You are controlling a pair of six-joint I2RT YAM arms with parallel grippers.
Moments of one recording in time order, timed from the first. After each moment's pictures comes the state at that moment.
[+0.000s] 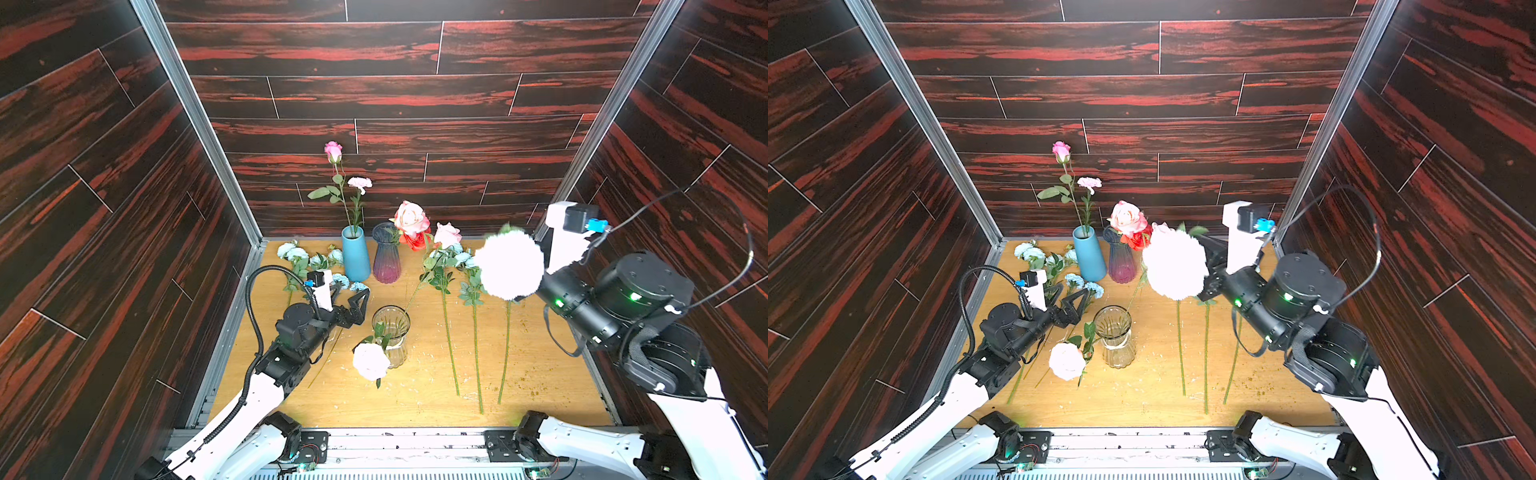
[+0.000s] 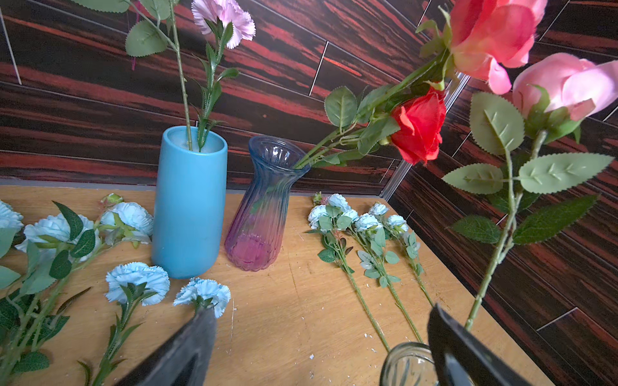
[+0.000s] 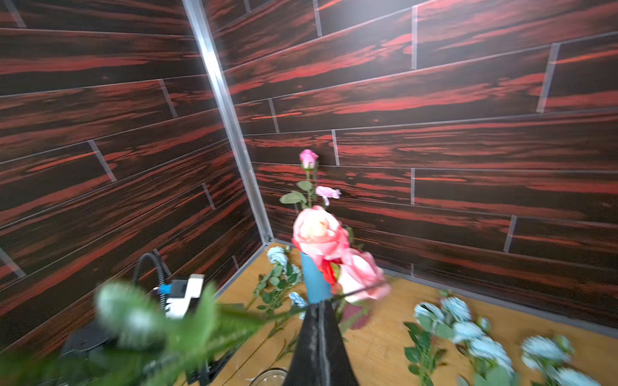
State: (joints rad) left arm -0.45 0.87 0.57 0.21 0.10 -0.38; right arm 0.89 0.99 1.68 -0.69 0.36 0.19
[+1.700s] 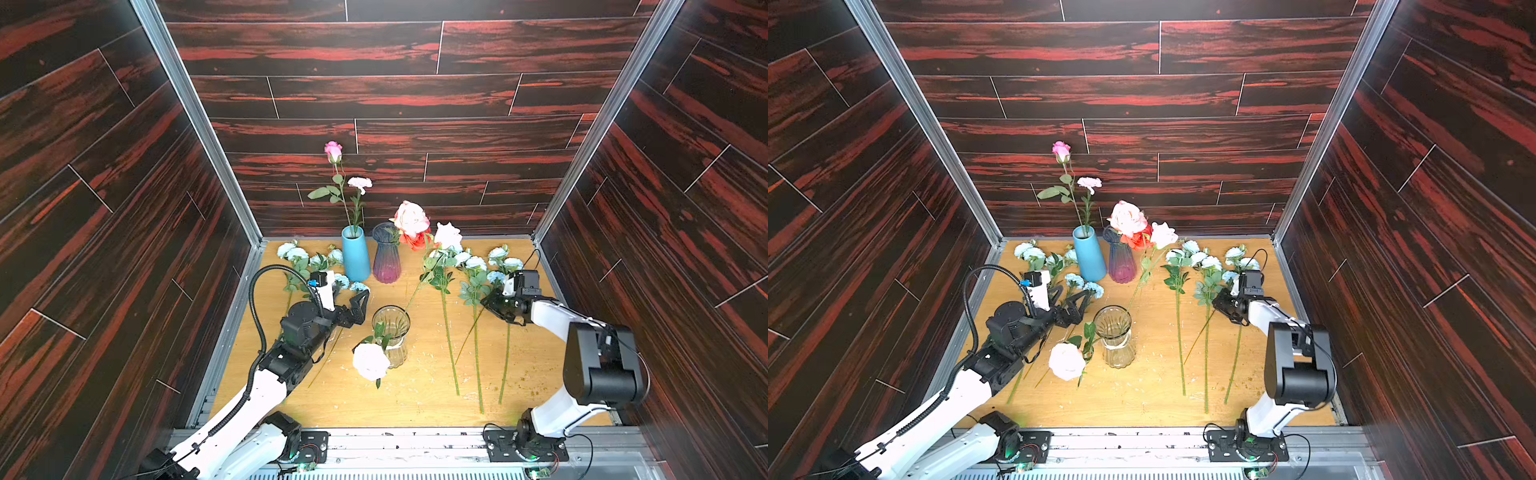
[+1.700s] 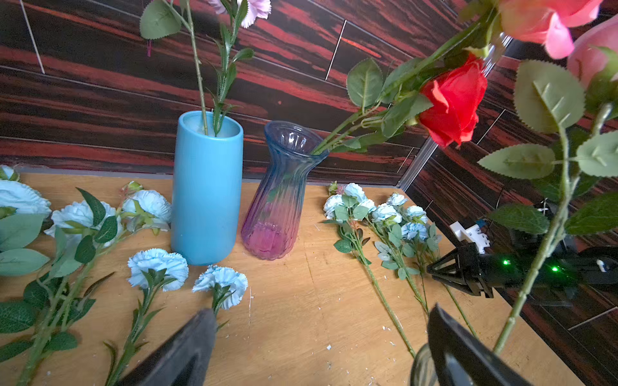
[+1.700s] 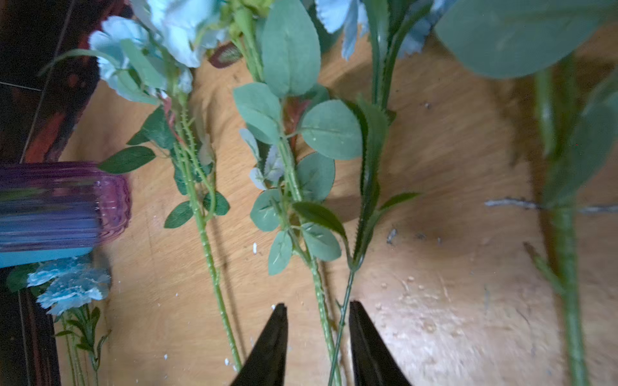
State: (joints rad) left arm -0.45 0.90 0.57 0.20 0.05 -0.36; right arm -0.02 1.68 0.91 -0.20 -0.32 0.52
